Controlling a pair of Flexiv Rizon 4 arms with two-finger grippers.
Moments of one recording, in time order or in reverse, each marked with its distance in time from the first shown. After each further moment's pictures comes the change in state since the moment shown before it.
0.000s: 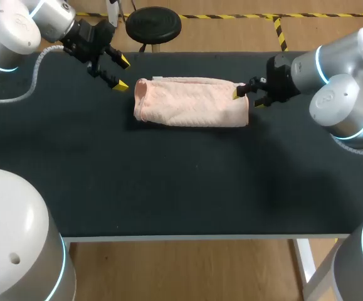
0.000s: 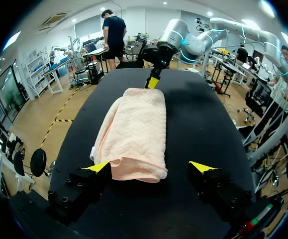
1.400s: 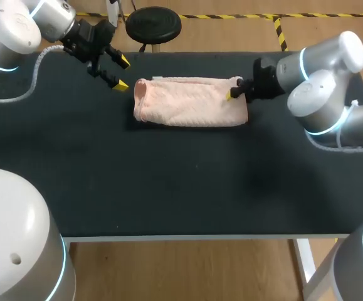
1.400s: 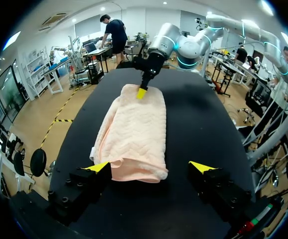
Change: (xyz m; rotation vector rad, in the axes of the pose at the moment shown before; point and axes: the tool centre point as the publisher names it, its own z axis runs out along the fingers) left arm 0.000 0.000 0.000 -0.001 0.001 0.000; right arm 0.009 0.024 0.046 -0.014 0.025 -0.033
